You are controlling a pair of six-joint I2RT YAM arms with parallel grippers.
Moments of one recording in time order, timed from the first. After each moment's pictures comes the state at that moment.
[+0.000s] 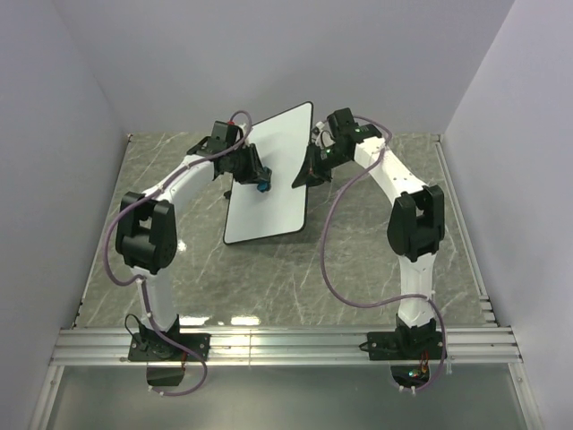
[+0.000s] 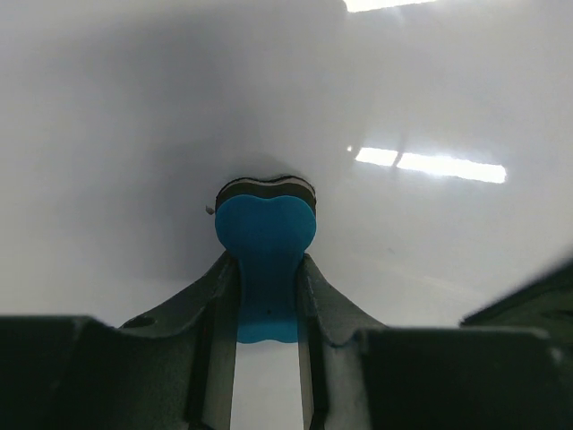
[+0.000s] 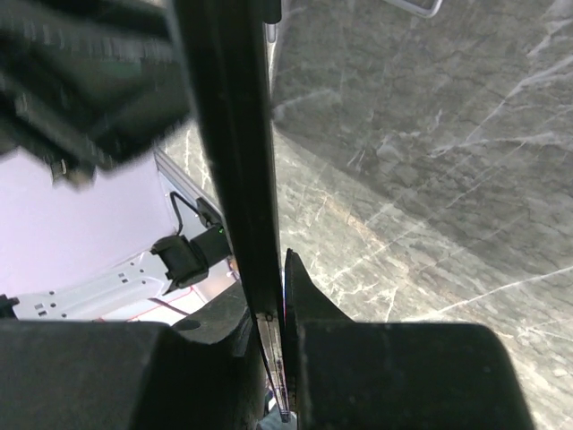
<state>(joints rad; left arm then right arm) -0.33 1.93 1.58 -0.45 0.39 -0.51 0.36 2.13 1.99 -0.97 -0.71 0.50</state>
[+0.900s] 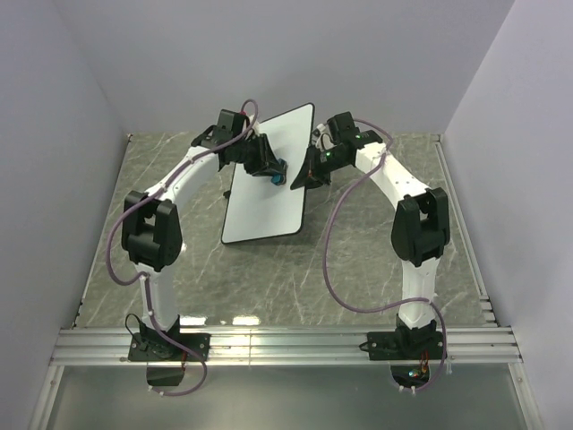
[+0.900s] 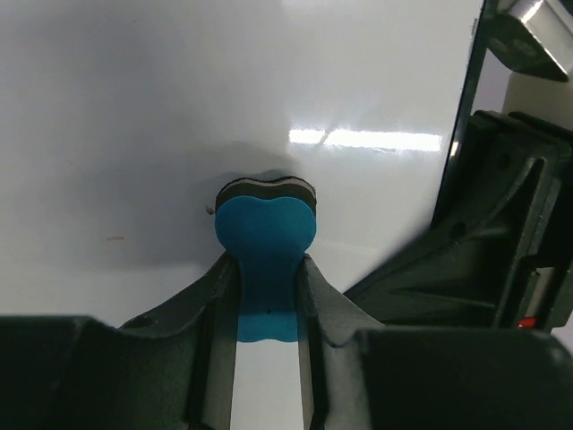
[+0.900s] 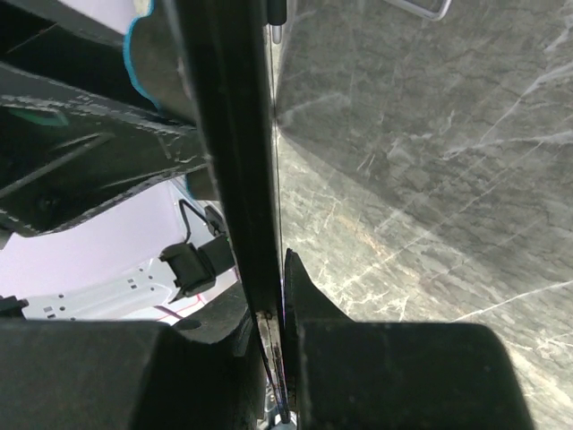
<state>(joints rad) -0.35 1.99 1.76 -0.52 0.55 -0.57 0.36 2.04 1.83 -0.82 -0.71 0.57</state>
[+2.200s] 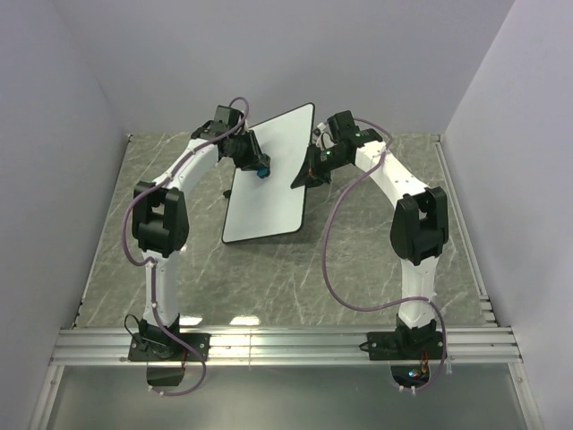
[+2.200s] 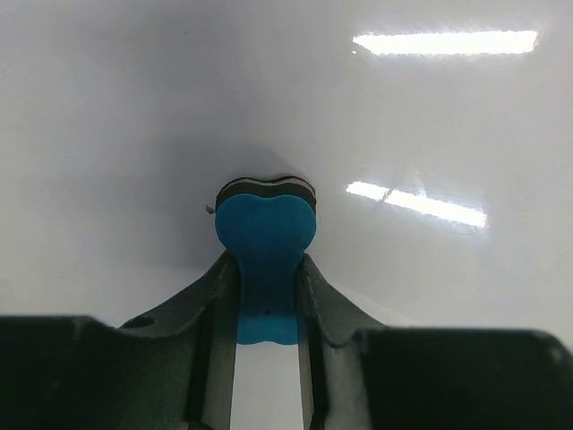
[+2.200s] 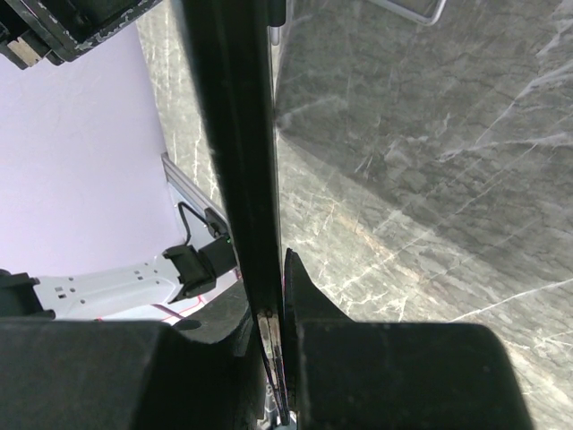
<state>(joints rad) -0.30 2.15 1.92 -0.61 0.36 -0.57 0.36 2.06 1.86 -0.84 -0.71 0.57</state>
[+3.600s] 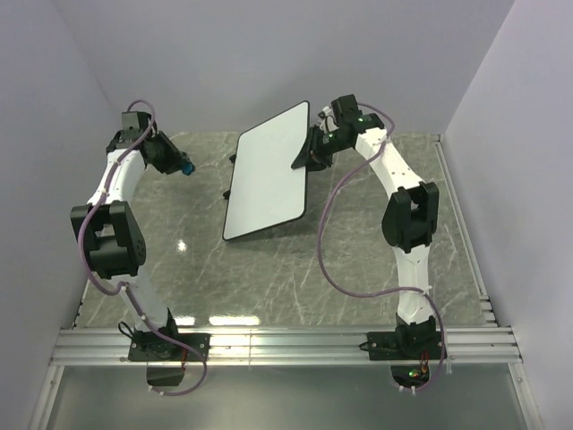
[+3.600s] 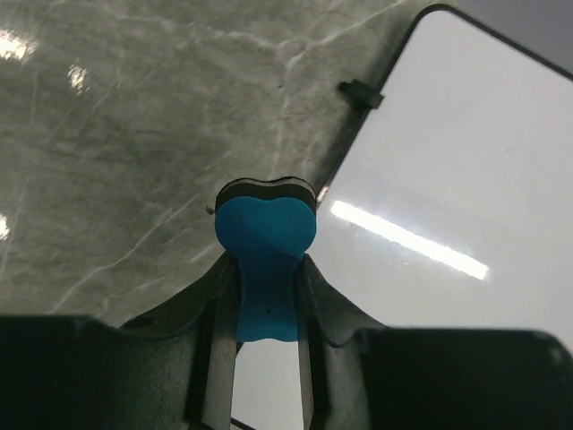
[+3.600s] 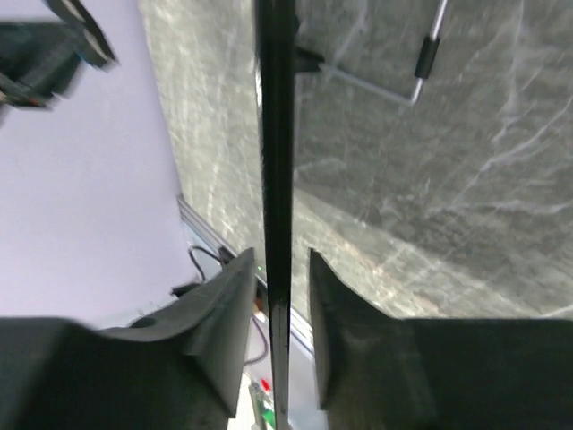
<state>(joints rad) 0.13 1.86 1.62 -0.59 0.29 -0.63 0.31 2.23 2.18 -0.95 -0.70 0.60</state>
